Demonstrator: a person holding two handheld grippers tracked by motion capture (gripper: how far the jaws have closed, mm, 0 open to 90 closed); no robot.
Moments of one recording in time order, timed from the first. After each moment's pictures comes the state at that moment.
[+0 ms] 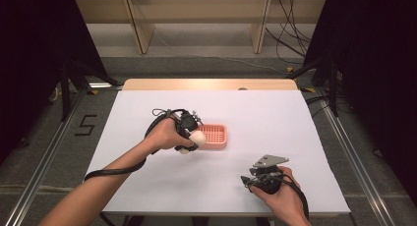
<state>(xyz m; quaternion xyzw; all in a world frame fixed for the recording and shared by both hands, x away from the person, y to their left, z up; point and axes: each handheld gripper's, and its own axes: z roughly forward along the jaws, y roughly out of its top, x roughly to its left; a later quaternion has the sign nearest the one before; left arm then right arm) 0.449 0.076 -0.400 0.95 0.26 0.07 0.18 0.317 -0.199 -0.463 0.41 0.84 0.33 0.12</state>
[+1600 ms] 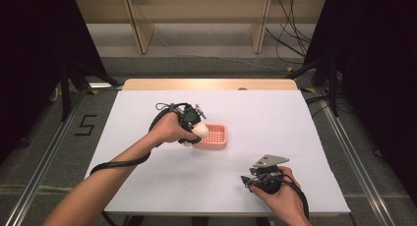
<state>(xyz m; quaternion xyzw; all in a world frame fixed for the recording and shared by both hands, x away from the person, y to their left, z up) 0.469 0.070 -0.399 0.95 0.24 0.10 0.19 0.318 -0.200 -0.464 0.41 0.84 0.33 0.13</state>
